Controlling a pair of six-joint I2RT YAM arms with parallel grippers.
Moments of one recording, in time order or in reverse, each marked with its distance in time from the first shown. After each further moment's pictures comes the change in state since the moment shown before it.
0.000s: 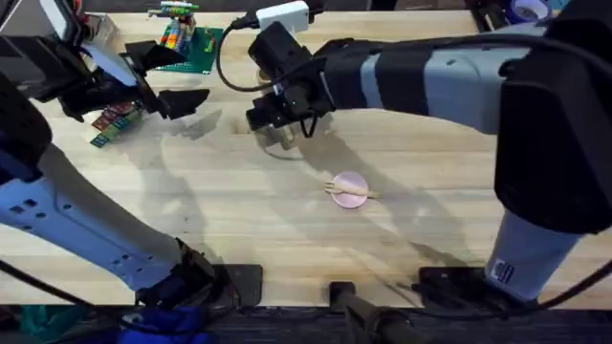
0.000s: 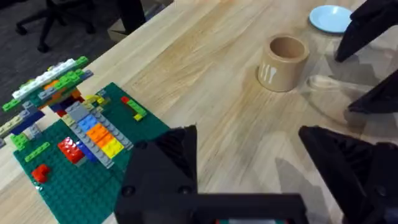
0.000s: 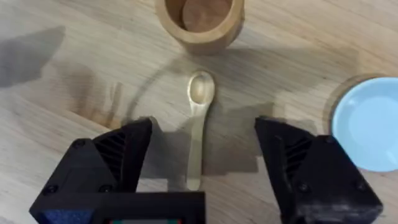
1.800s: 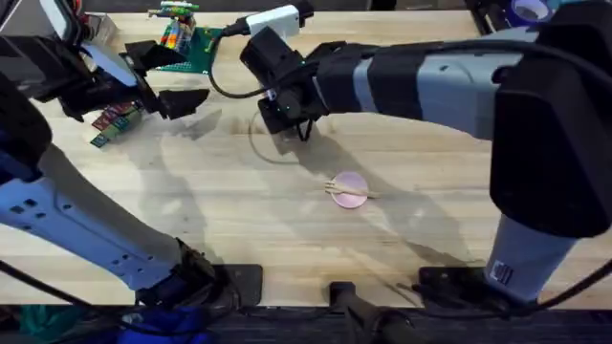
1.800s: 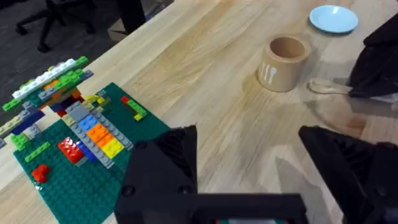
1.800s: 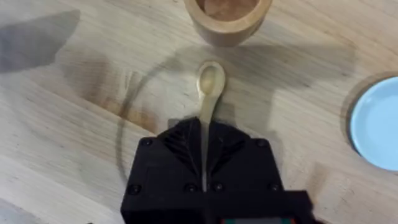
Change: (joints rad) left arm 0.000 0.000 0.000 0.000 0.000 0.000; right arm 0.034 0.008 0.018 -0.031 -0.013 -0.024
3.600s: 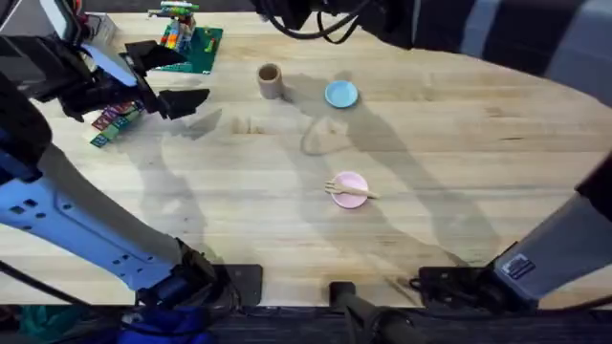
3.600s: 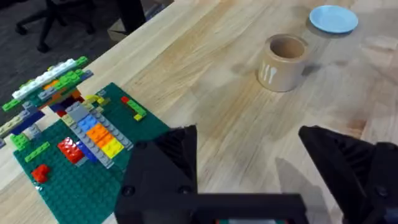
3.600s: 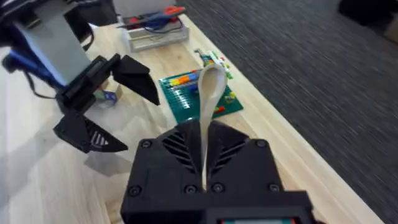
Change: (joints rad) left arm 0.000 0.000 0.000 0.000 0.000 0.000; right arm -0.270 -0.196 -0.003 0.612 -0.564 -0.587
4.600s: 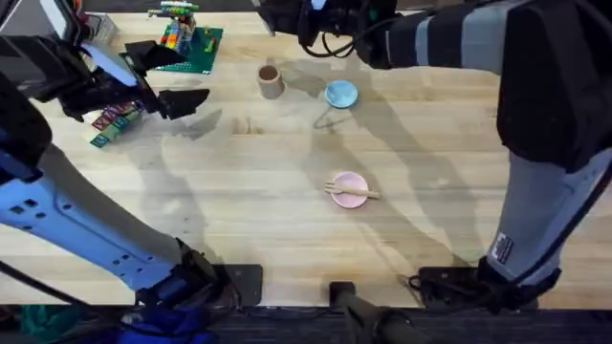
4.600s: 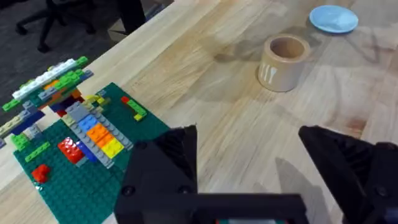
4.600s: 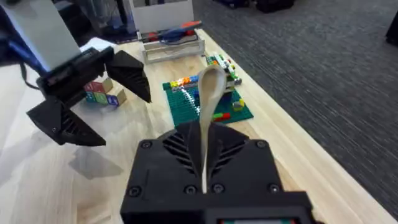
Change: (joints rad) left arm 0.000 0.000 0.000 0.000 0.000 0.000; right arm -0.128 0.292 -0.001 0.447 -0.300 0.139
